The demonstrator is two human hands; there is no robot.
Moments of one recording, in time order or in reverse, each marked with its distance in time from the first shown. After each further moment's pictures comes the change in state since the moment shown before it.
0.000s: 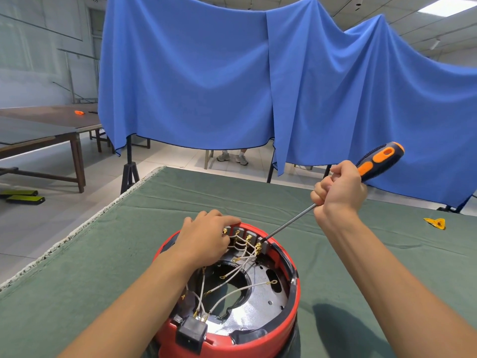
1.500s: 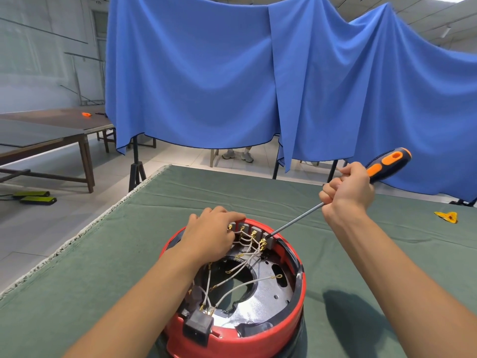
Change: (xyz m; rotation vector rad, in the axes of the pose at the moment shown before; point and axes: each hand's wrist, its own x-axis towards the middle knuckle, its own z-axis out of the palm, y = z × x) left_hand -0.001 0.000 -0.001 0.001 0.004 -0.005; right_hand 0.012 0.005 -0.008 0.017 0.104 0.059
